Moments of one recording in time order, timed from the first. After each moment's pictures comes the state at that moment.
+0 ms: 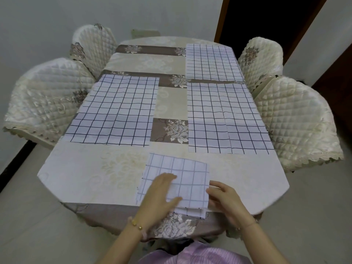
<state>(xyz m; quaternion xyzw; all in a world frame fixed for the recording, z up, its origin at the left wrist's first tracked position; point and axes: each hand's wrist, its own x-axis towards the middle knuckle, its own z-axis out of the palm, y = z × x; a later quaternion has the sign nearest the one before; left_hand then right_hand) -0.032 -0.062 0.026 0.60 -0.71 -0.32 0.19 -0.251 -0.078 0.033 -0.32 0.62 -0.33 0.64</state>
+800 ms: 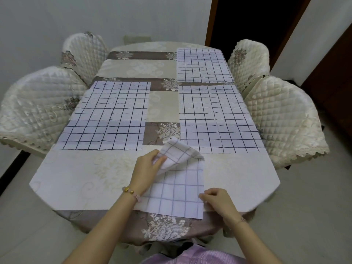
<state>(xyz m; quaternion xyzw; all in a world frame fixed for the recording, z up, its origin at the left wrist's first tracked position) -0.032 -0.131 0.066 0.64 -0.61 -0.31 0.35 -0.263 -0.077 0.001 -0.43 0.69 -0.24 0.53</state>
